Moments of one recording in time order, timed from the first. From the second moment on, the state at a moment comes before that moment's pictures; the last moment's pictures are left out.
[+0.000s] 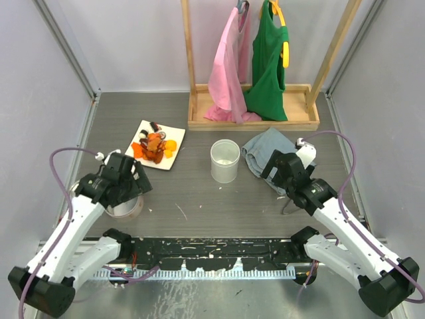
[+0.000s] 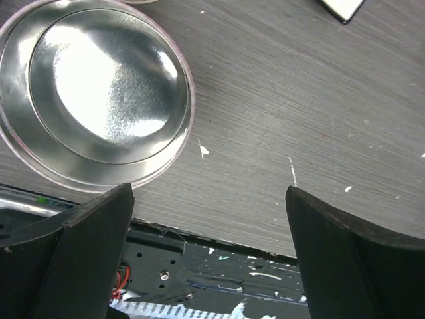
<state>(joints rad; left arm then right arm) -0.36 0.83 0.85 -1.07 -0.22 -0.77 0.52 0.81 0.72 -0.67 0.46 0.78</state>
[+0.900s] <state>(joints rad) -0.50 1.16 0.76 -0.75 0.26 -0.75 -0.18 0.87 0.71 -0.87 0.33 0.82</state>
